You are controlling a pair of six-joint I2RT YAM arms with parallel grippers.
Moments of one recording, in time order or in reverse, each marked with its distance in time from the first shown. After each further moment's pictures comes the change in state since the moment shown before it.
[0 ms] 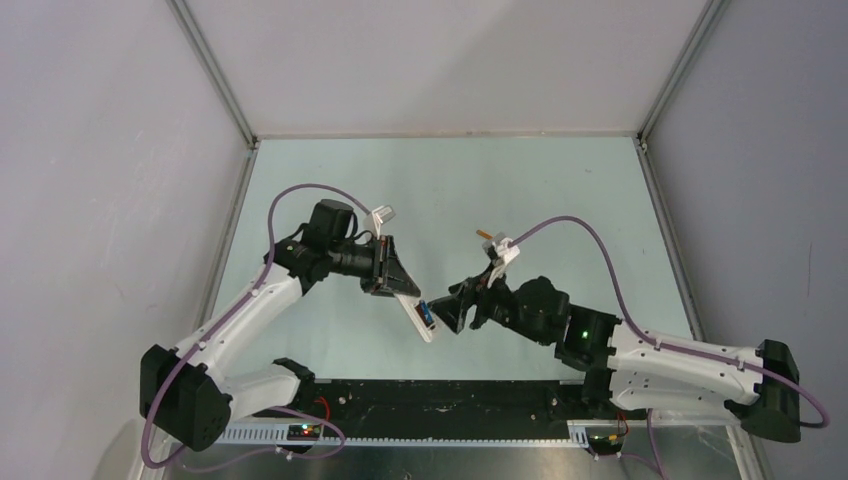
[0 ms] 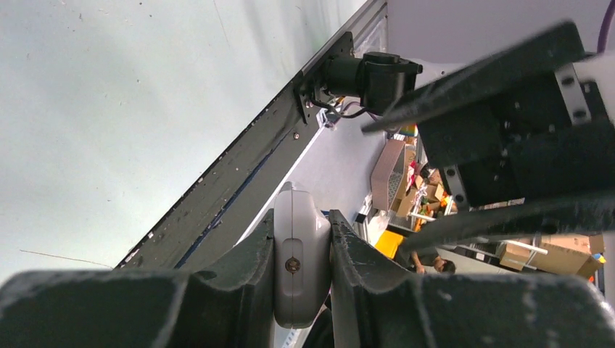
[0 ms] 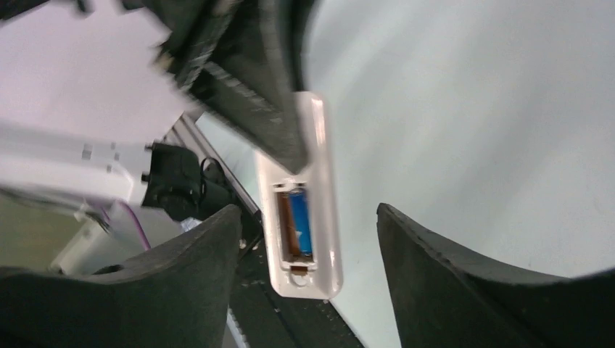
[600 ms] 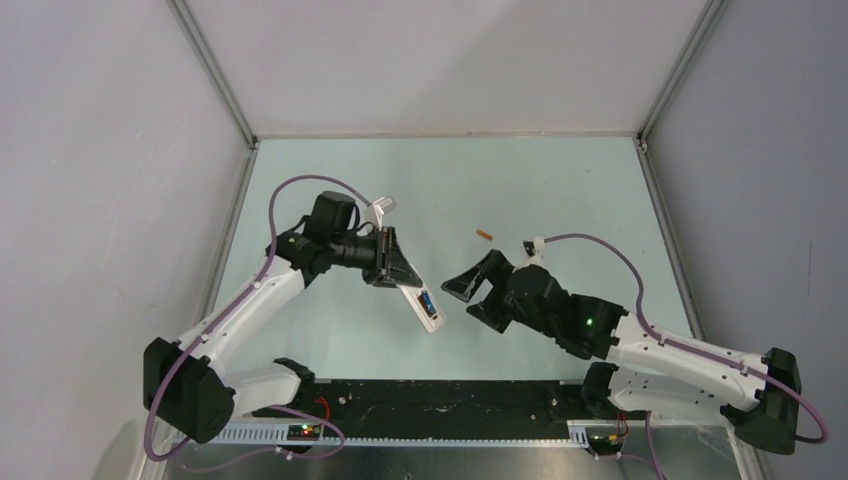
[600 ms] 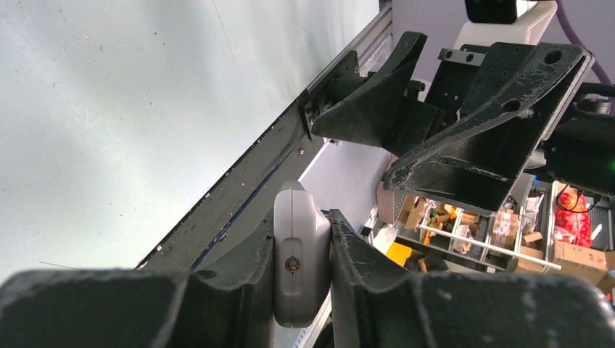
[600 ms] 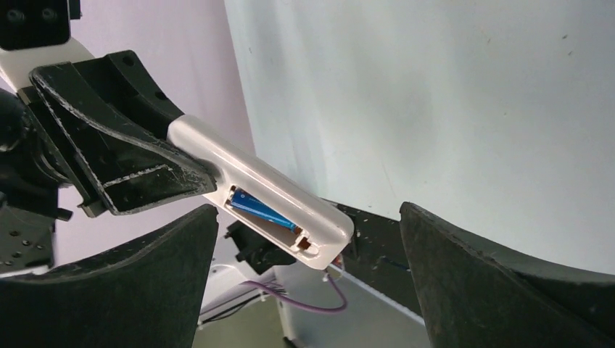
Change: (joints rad) left arm 0.000 0.041 0.058 0.000 -0.042 0.001; right arm -0.142 0.011 0.089 -0.470 0.037 0.950
